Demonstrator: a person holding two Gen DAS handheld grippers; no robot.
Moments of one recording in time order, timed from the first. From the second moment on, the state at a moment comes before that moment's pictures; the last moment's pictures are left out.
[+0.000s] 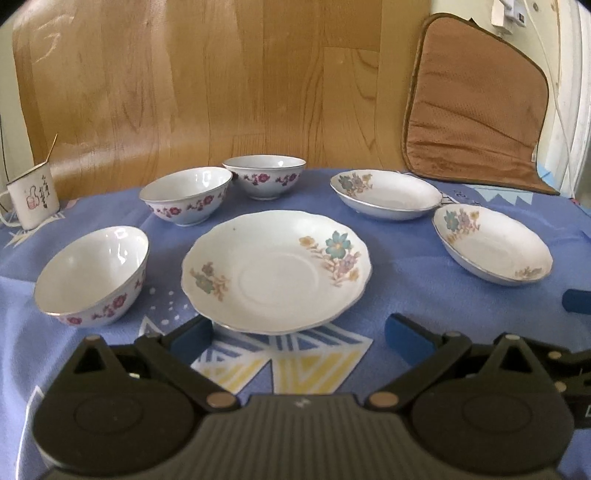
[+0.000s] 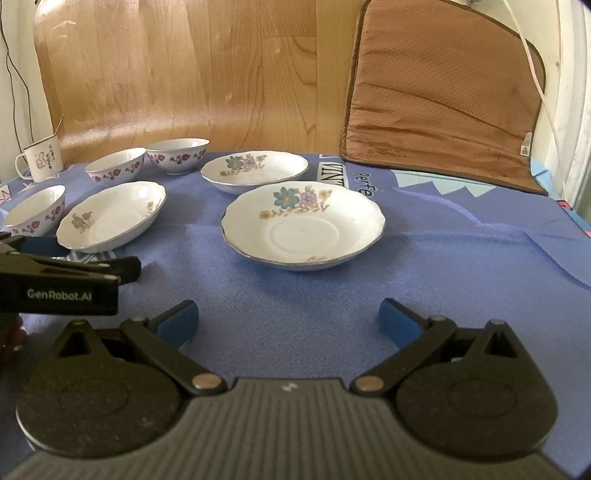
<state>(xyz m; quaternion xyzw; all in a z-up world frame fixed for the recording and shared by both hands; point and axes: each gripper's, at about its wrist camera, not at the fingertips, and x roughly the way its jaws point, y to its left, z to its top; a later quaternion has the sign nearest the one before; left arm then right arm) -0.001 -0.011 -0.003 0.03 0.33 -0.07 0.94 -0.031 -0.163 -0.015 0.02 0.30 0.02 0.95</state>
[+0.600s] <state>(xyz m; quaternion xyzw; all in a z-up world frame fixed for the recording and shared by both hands) -0.001 -0.012 -0.002 0.03 0.33 -0.07 0.94 -0.030 -0.162 -0.015 0.01 0.31 0.01 0.95</state>
